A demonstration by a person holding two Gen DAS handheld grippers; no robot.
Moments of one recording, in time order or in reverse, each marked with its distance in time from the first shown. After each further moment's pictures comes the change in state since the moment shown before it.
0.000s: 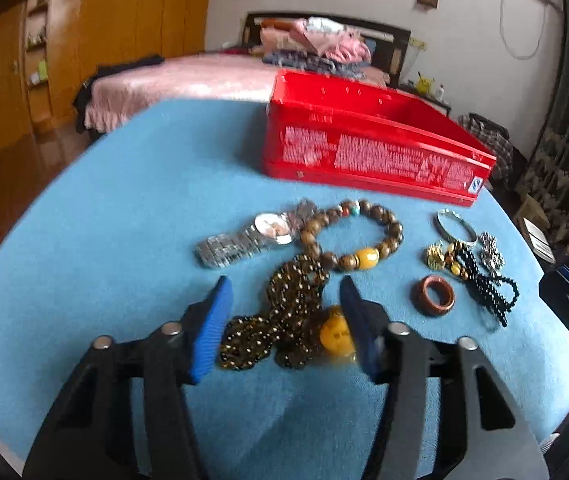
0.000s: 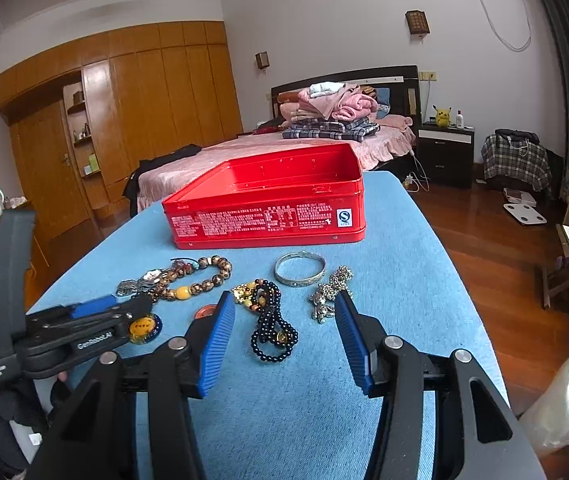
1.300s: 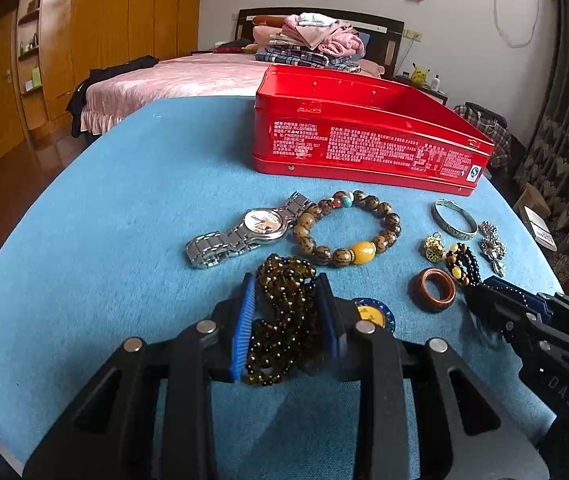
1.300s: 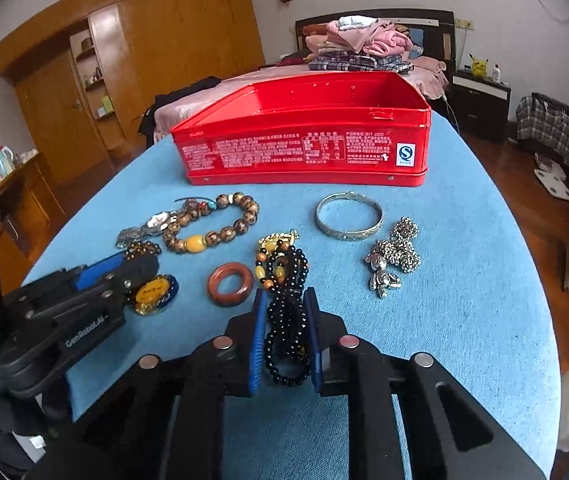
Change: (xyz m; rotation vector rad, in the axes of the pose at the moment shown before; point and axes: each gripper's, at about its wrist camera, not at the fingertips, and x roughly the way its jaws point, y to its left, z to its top) left arm 0.004 -0.008 -0.001 0.047 0.005 0.017; right arm 0.054 0.020 -0.005 -0.057 0.276 0.071
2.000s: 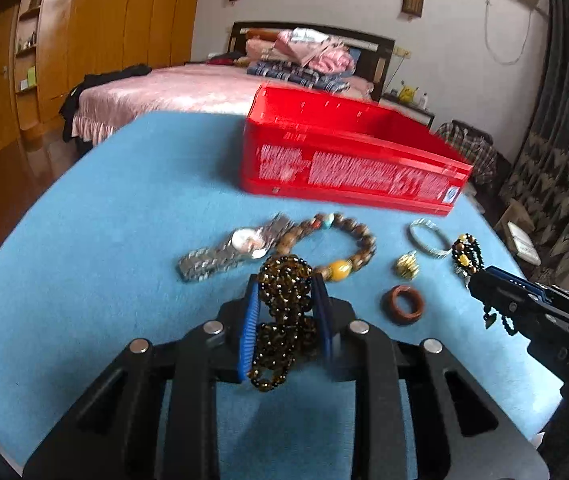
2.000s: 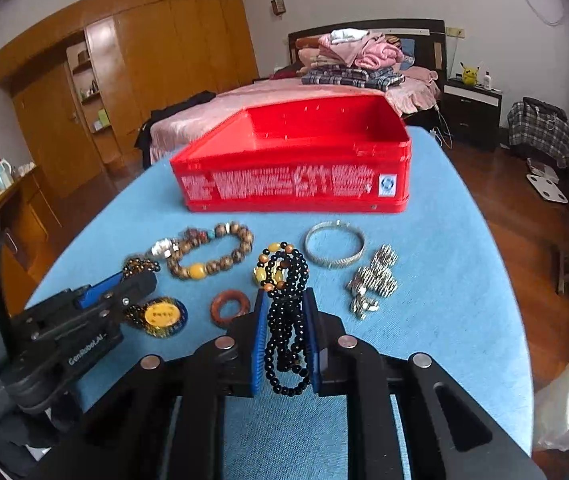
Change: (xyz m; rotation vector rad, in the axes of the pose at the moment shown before) left arm -0.020 -0.004 0.006 -0.028 -0.069 -0.071; right arm -0.026 -0.008 0.022 0.039 -0.058 0.000
